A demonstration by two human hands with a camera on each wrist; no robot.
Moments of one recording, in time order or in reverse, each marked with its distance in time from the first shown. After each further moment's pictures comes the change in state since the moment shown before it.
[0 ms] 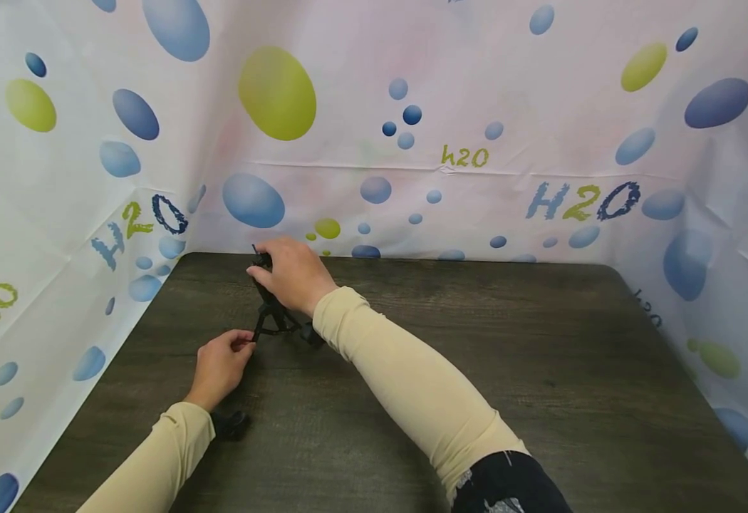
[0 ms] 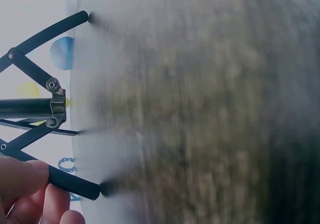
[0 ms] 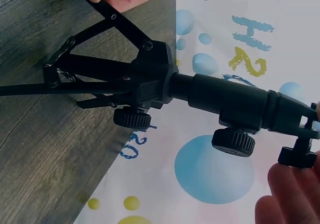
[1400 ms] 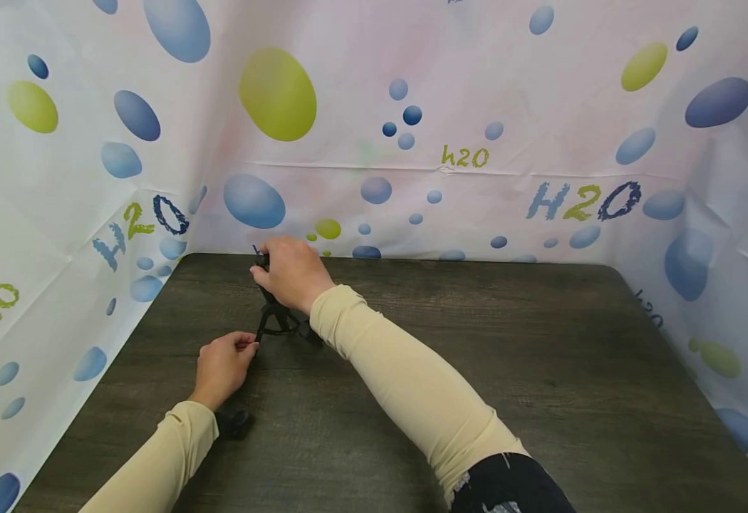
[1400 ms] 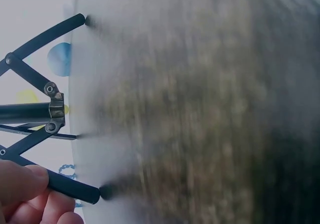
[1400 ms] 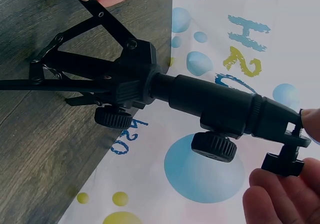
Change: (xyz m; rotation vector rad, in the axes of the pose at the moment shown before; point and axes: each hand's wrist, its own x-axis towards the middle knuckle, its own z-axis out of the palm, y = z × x) left_hand 0.000 0.005 0.002 0.097 0.024 0.015; right_hand 0.003 -0.006 -0.005 -0.093 0.021 -0.005
